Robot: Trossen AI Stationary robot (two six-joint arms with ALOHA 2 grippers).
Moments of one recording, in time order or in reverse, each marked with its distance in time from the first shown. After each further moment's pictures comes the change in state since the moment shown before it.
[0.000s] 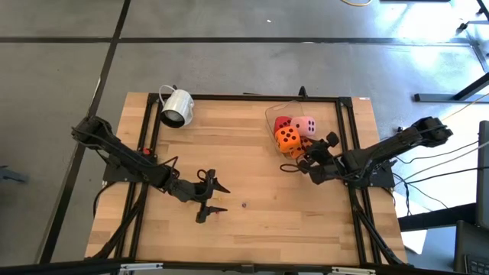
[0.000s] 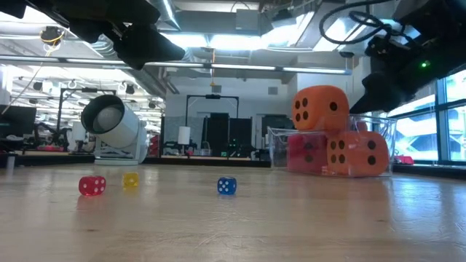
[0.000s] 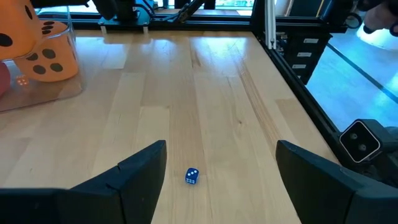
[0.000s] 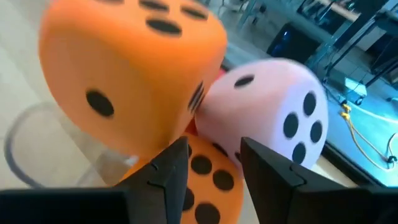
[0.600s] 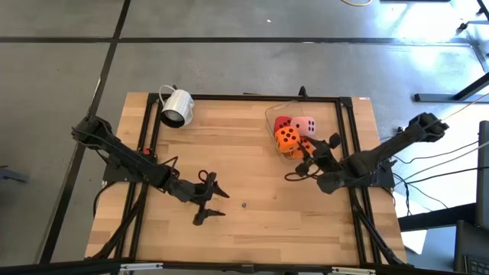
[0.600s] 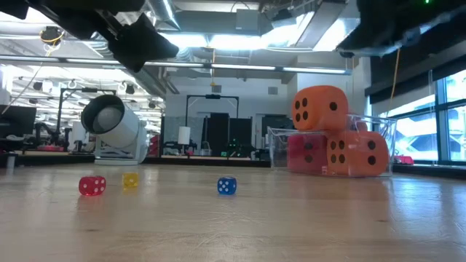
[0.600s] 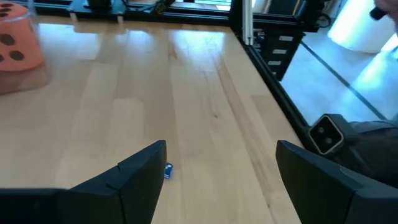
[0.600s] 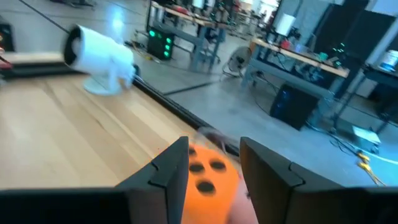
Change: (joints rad) left arm 0.000 0.000 0.000 0.000 0.096 -0.041; right arm 0.179 0.000 0.212 0.112 0.258 -0.154
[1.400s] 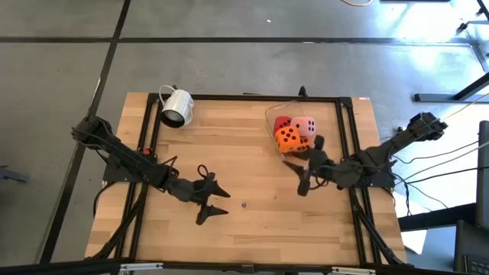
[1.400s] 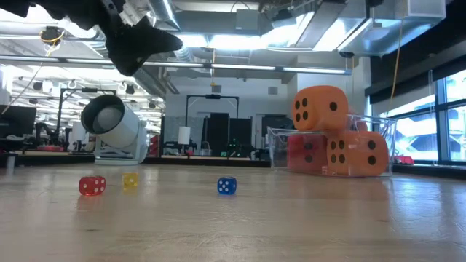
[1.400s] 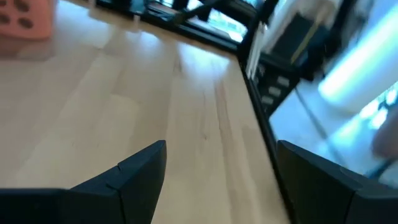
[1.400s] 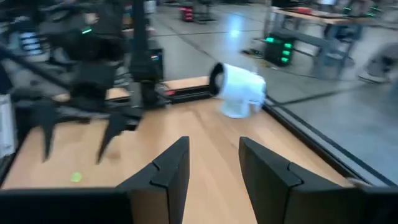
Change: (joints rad) left arm 0.001 0.001 0.000 0.068 -0.043 -0.274; right arm 0.025 0.018 0.190 0.261 -0.469 -0.271
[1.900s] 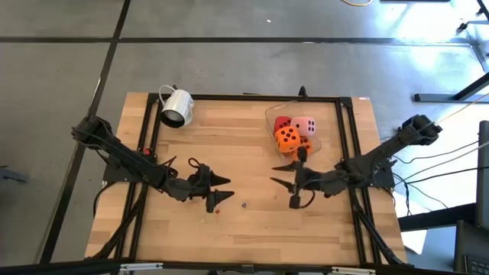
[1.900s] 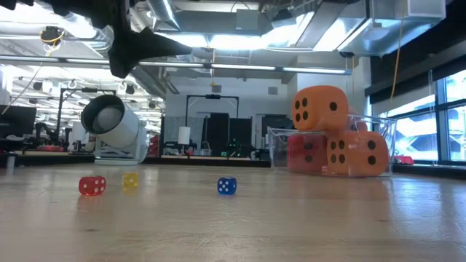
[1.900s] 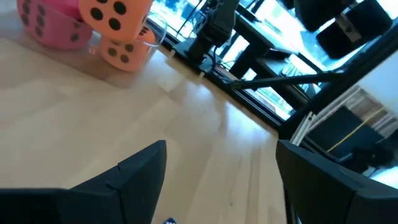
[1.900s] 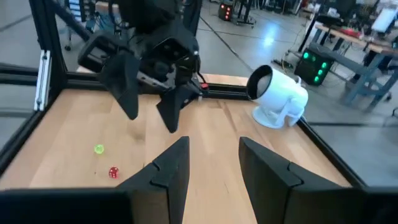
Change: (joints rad) left arm -0.016 0.000 0.000 0.059 -0.354 -0.247; right arm 0.000 0.166 0.000 0.181 -0.145 -0.203
